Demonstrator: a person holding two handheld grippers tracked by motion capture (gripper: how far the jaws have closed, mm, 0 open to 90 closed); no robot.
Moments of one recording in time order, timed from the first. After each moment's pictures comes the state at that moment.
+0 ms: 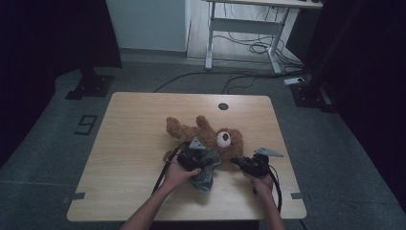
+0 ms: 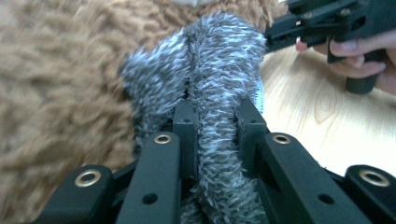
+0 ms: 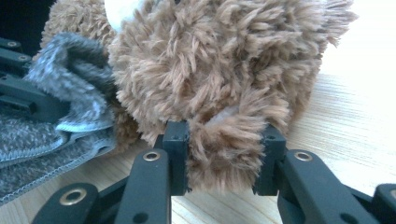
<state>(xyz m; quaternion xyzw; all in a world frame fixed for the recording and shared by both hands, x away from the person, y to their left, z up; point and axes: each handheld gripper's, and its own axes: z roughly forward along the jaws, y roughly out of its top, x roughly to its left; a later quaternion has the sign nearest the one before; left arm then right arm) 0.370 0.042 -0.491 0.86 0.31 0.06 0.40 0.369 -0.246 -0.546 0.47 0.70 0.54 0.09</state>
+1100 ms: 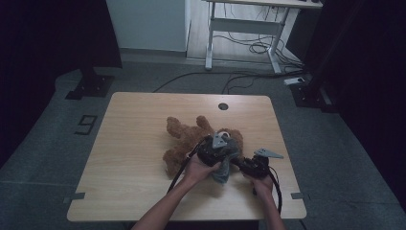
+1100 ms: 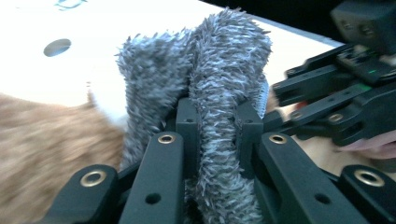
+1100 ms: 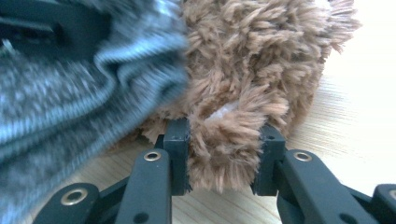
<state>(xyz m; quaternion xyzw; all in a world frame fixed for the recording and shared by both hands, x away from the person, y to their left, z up) 0.375 -0.024 -0.465 0.85 0.28 0.17 0.42 0.365 -0.245 -0.546 0.46 0.70 0.54 0.09</state>
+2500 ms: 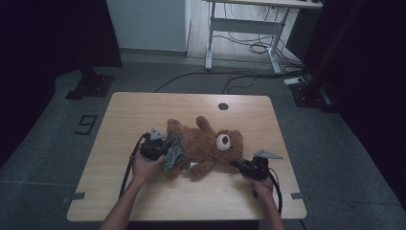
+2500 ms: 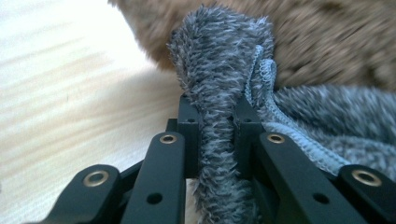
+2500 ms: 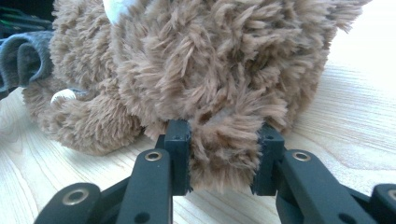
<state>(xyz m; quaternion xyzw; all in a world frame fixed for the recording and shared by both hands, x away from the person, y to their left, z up) 0.401 0.157 -0.503 0.80 0.44 0.18 0.36 0.362 -0.245 -0.551 0.46 0.70 0.53 0.08</state>
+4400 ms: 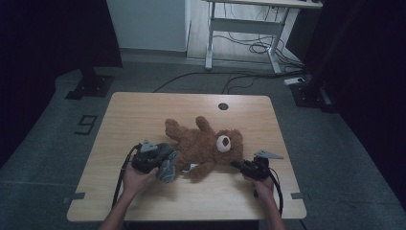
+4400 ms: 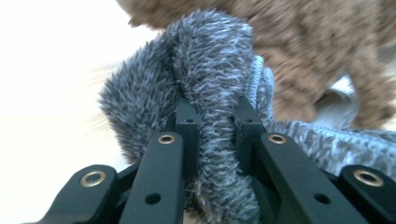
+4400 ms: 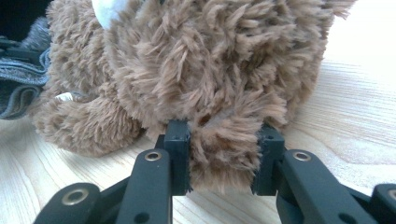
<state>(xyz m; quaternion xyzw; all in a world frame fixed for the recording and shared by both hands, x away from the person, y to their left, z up) 0.356 0.181 -0.502 0.80 0.44 0.16 0.38 0.363 -0.249 -0.554 0.46 0.70 0.53 0.07</state>
